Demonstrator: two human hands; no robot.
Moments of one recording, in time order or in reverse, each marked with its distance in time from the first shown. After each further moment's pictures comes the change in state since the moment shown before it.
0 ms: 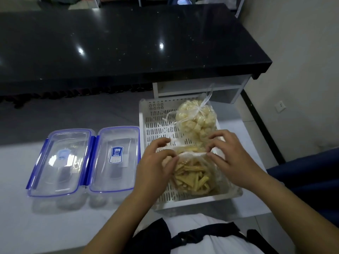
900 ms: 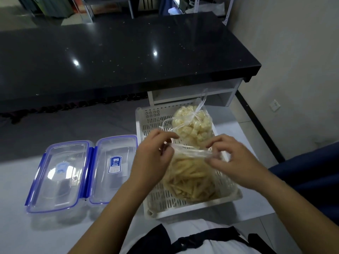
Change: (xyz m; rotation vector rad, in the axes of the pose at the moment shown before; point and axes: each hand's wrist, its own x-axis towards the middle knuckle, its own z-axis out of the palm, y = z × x) left_hand 0.040 0.026 -0.022 -0.037 0.015 0.164; right_hand -0.005 -0.024 -0.021 0.272 0.002 0.134
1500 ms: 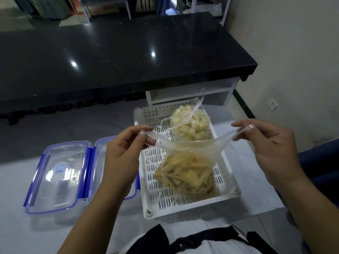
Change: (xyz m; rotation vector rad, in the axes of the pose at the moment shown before) left_hand -0.010 0.006 -0.042 -0.571 0.106 -0.299; right_hand -0.015 -0.002 -0.034 0.330 0.517 -0.156
